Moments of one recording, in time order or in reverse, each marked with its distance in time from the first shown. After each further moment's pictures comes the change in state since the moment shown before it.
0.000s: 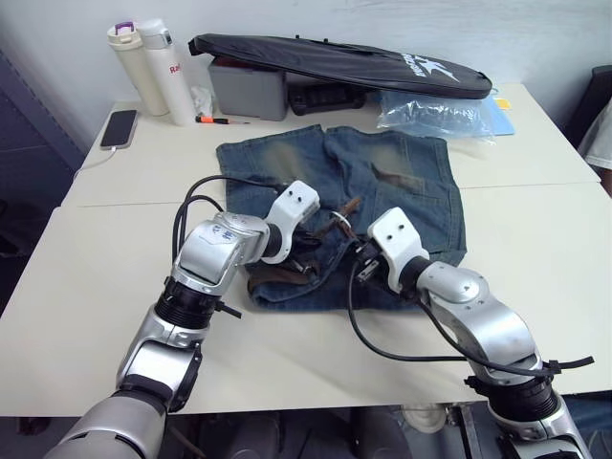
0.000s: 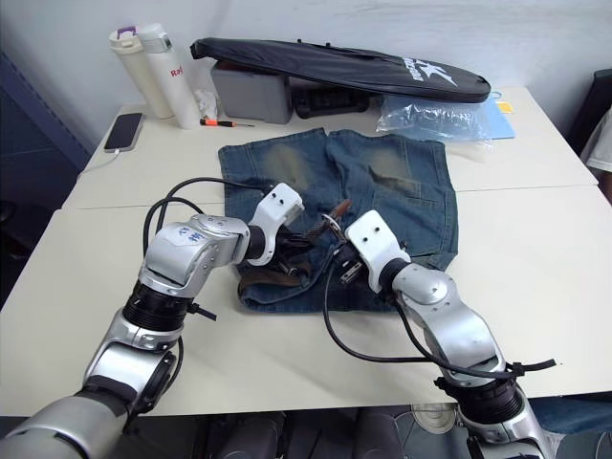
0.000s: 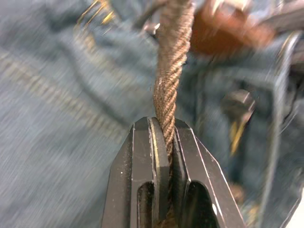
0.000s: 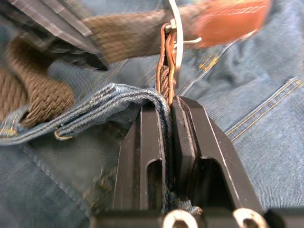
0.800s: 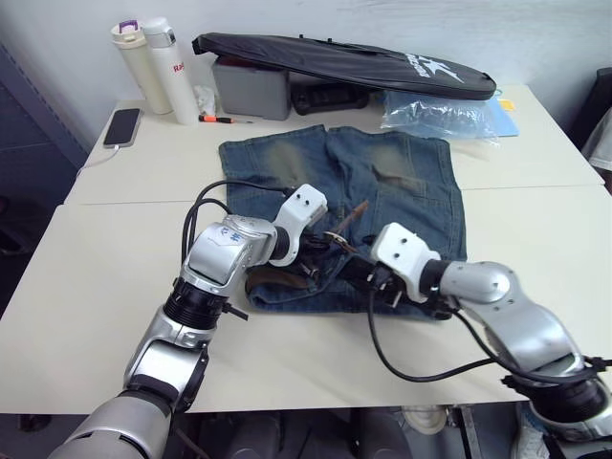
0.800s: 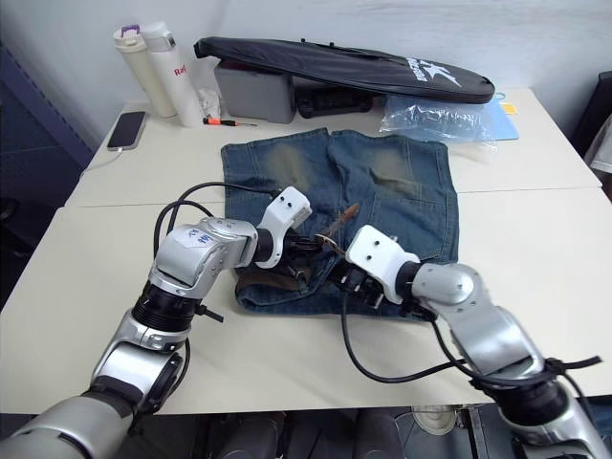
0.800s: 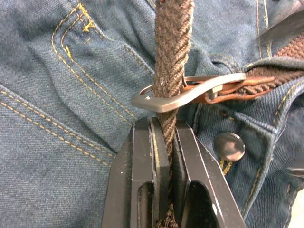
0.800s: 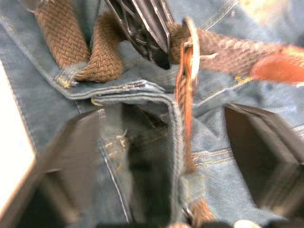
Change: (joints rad) left arm 0.000 -0.006 -0.017 0.032 0.000 -0.032 -0.013; right arm -0.011 -0.313 -0.081 -0.093 0.094 -0.098 0.412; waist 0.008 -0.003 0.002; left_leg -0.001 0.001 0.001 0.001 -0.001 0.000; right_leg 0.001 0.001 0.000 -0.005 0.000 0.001
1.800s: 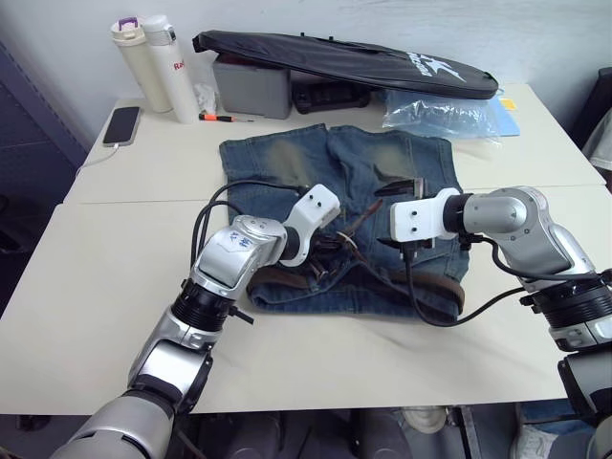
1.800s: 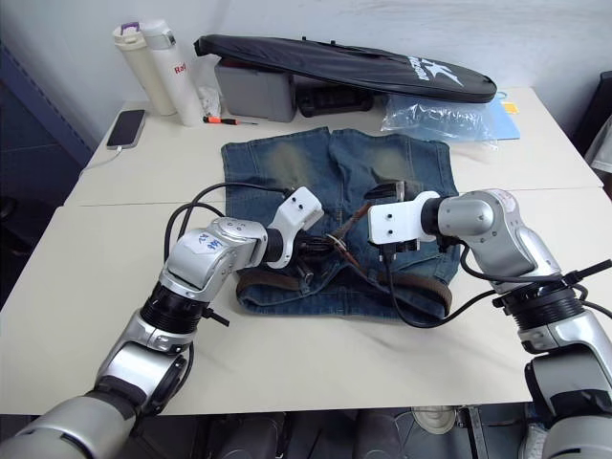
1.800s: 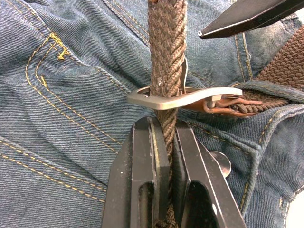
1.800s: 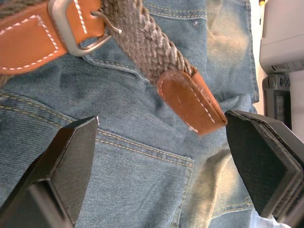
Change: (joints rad) left arm 0.000 -0.021 -0.041 0.028 0.006 -0.111 -0.023; right arm -0.392 -0.031 0.173 0.767 -0.431 -0.921 0.207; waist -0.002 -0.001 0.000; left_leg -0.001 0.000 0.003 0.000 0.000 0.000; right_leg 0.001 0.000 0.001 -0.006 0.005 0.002
